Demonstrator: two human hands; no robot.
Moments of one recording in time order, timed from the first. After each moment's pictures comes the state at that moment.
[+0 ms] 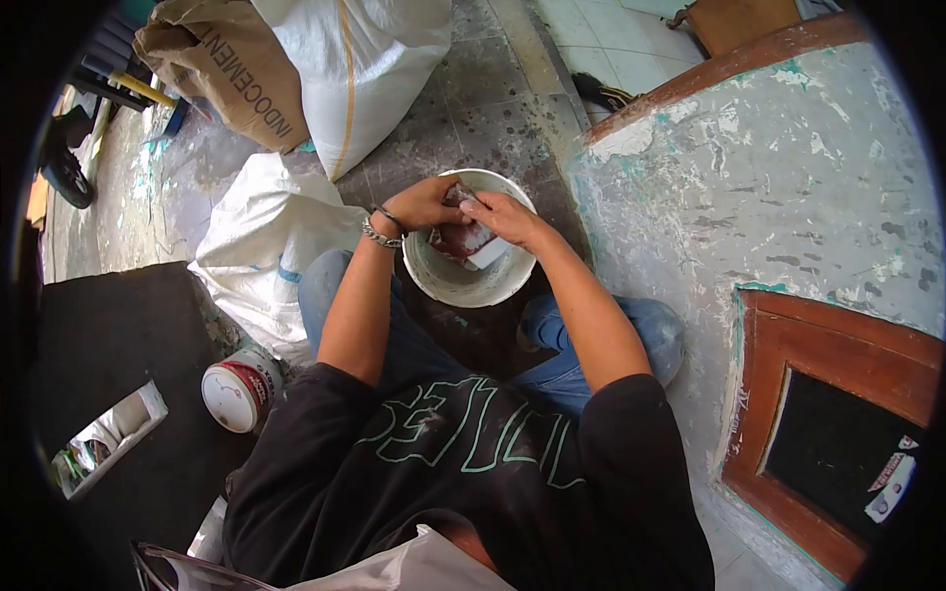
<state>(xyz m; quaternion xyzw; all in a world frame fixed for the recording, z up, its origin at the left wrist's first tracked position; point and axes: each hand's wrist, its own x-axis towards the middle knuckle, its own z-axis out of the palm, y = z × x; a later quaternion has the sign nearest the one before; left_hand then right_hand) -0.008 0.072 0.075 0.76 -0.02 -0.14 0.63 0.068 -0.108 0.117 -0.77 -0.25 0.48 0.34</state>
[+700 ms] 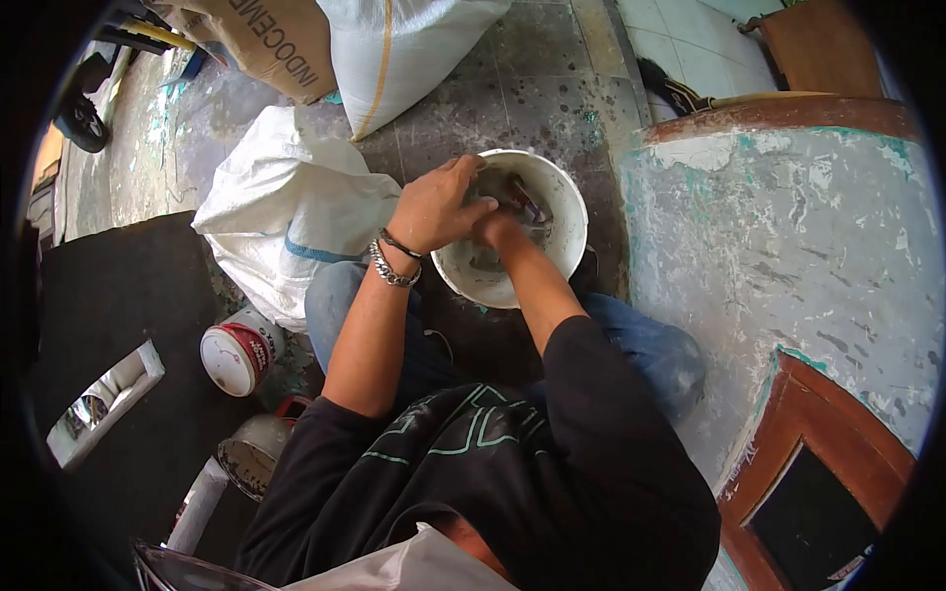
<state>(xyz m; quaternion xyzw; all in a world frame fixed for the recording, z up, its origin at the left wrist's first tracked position) -0.049 0.054 0.107 0.91 0.15 0.03 0.39 0.029 -0.066 -0.070 -0.86 -0.41 0.29 -0.01</state>
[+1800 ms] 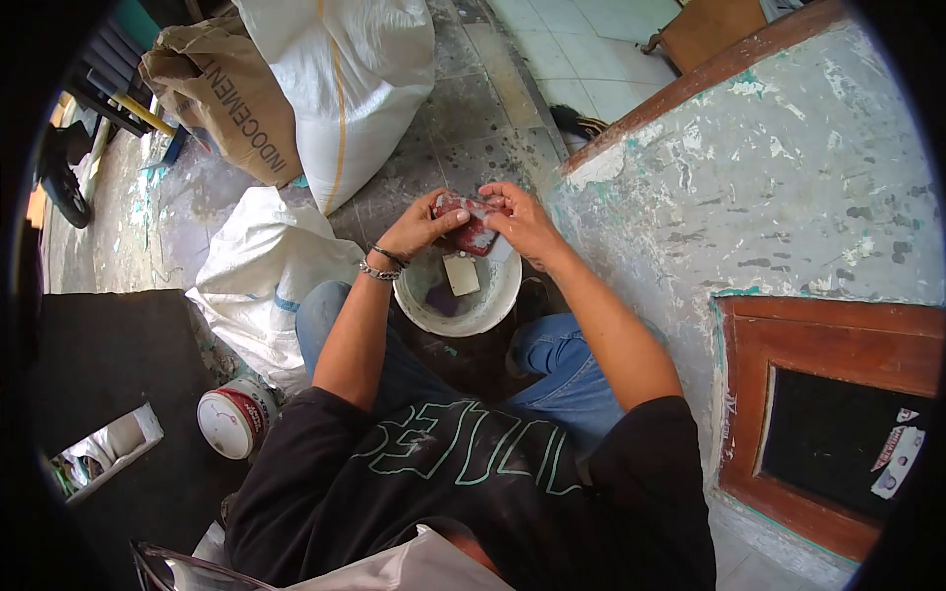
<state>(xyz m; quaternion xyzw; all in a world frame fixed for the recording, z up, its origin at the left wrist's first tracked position) -0.009 0.052 0.114 0.56 0.07 -0.08 0.82 0.085 -0.126 0.182 -0.74 -0.24 0.37 0.52</state>
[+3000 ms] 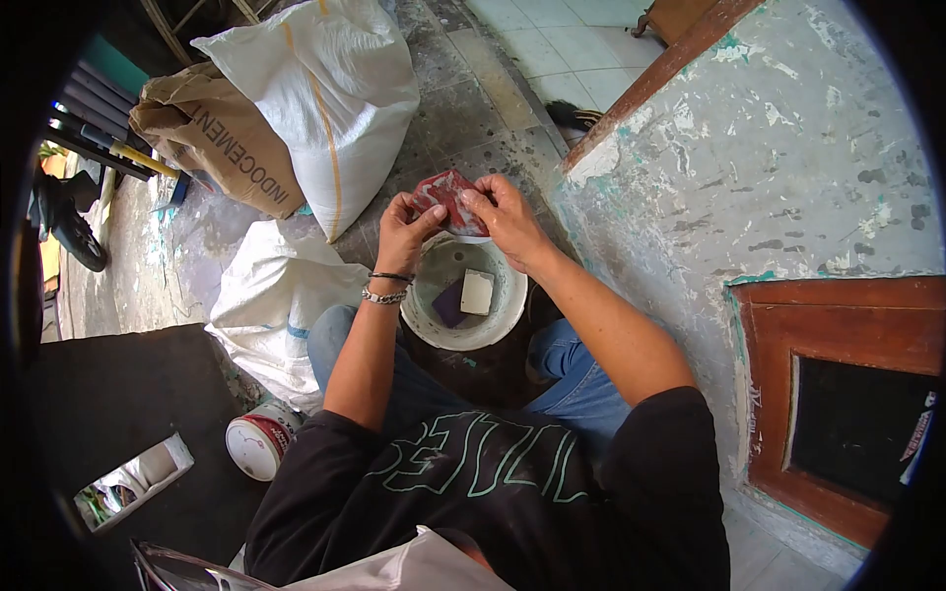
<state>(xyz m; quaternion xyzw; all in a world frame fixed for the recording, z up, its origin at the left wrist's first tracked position) -0.001 0.044 0.112 0.49 0.15 0.16 0.84 0.084 -0.103 0.168 -0.61 -0.13 0.33 0.71</state>
